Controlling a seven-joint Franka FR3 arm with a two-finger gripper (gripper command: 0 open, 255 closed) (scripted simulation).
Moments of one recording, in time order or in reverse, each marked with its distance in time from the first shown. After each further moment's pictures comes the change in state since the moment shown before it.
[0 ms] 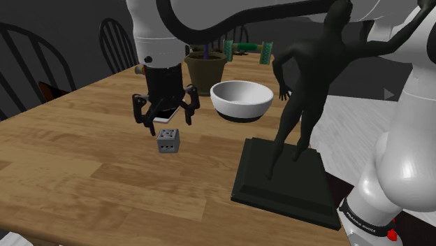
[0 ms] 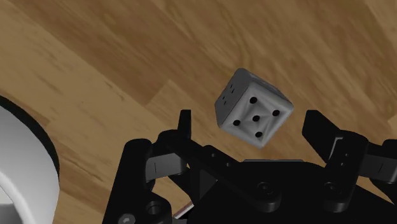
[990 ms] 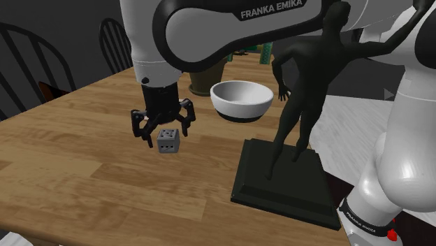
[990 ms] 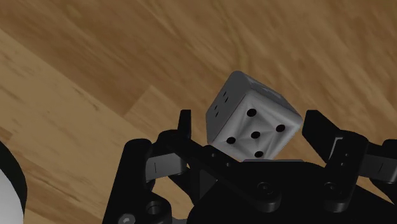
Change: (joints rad) arm 0.010 0.042 -0.003 -0.050 -0.028 0.087 0.026
